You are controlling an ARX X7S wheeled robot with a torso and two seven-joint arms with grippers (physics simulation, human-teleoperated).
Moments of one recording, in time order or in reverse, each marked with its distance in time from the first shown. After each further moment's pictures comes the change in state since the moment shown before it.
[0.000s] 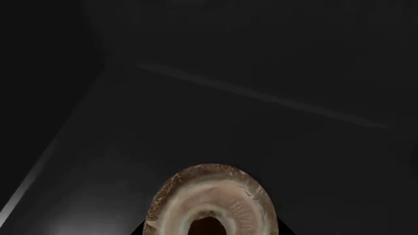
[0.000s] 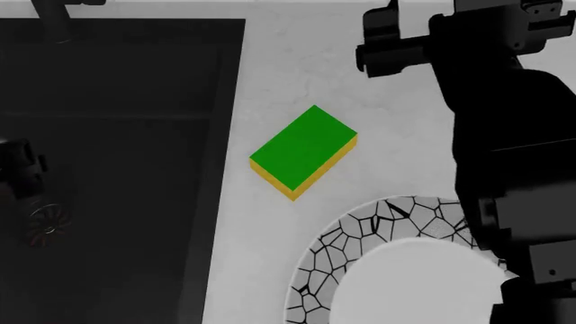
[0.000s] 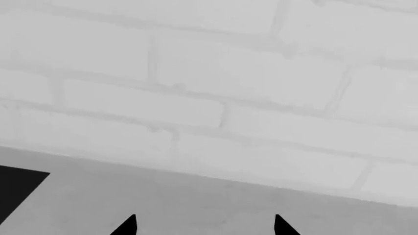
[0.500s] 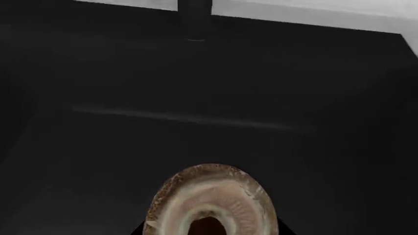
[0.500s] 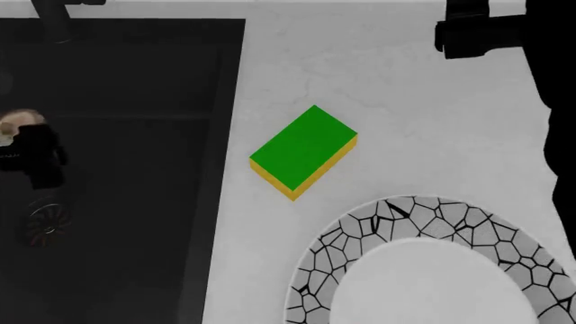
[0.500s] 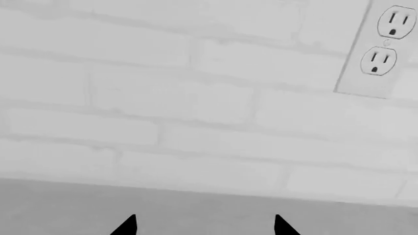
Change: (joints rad) left arm 0.005 -0.023 0.007 0.276 -0.154 -0.174 0.040; right arm -0.017 0.152 0.114 -0.237 0.068 0.182 0.042
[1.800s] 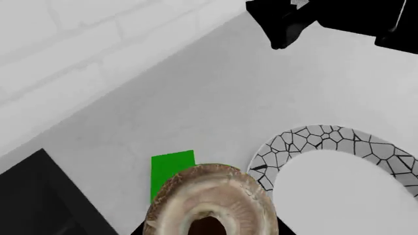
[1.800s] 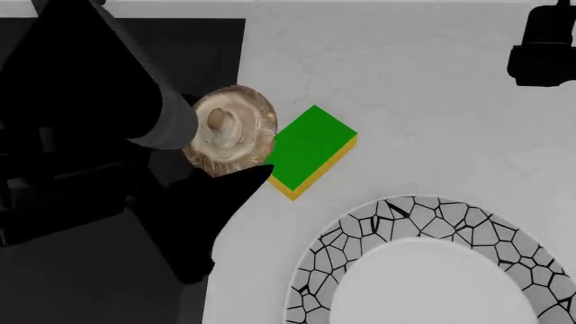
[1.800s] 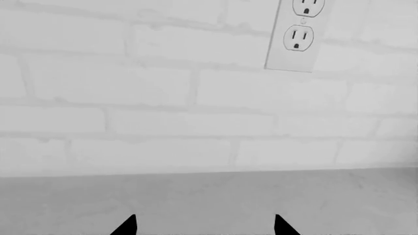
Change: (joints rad) left arm -0.402 0.099 0.340 0.325 -0.902 -0.220 -0.260; right arm -0.121 0.110 0.167 -0.170 0.080 0.116 0.062
